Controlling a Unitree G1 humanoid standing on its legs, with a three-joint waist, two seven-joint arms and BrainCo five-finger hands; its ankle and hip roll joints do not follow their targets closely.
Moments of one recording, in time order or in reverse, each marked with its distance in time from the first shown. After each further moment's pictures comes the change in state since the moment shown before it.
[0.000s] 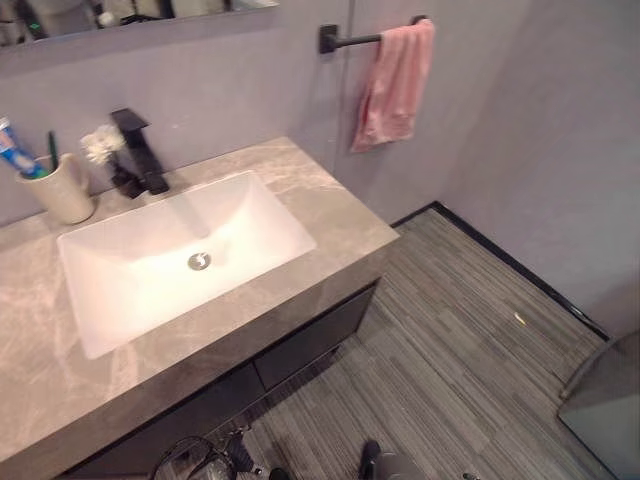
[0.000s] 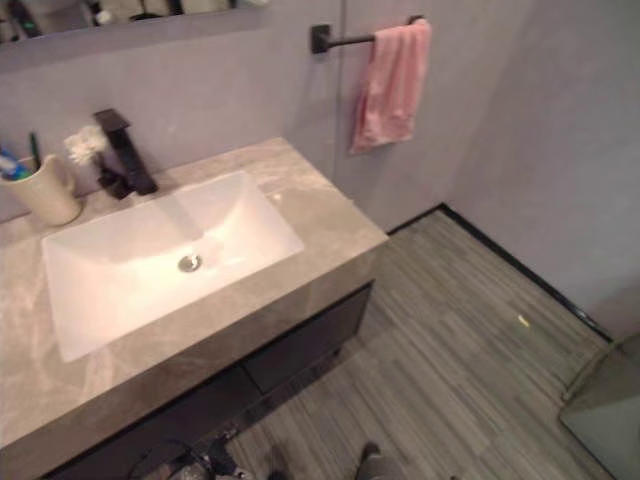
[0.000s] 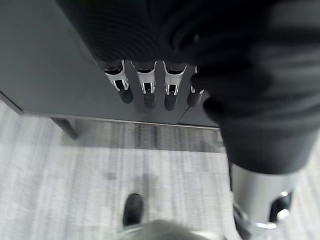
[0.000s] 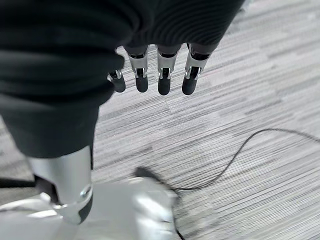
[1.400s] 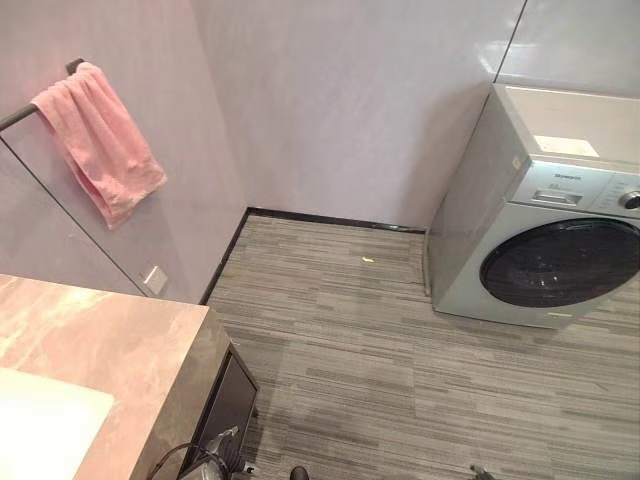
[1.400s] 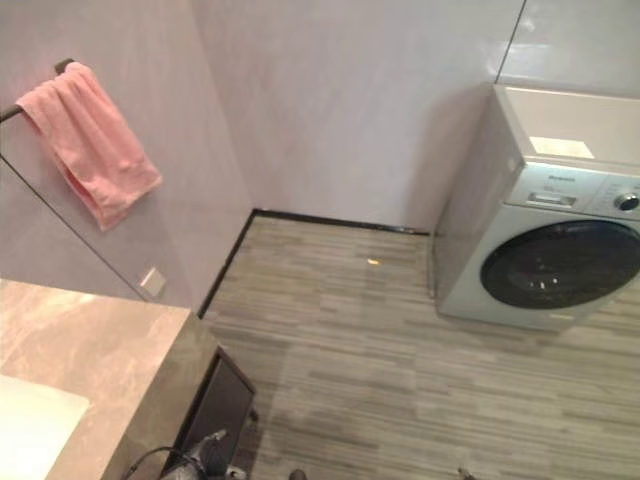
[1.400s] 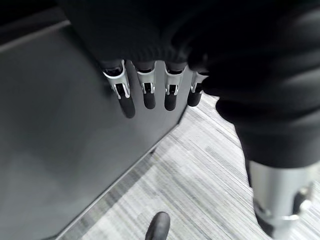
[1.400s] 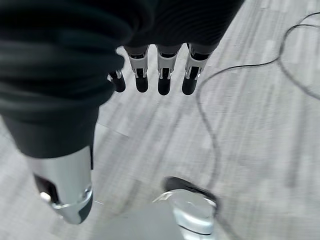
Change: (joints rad) left arm -0.087 -0.007 -0.045 0.032 0.029 0.001 0.006; right arm -0.098 -0.030 0.000 0.015 0.008 -0.013 0.007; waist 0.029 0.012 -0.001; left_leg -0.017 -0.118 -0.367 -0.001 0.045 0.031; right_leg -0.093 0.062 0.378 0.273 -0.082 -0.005
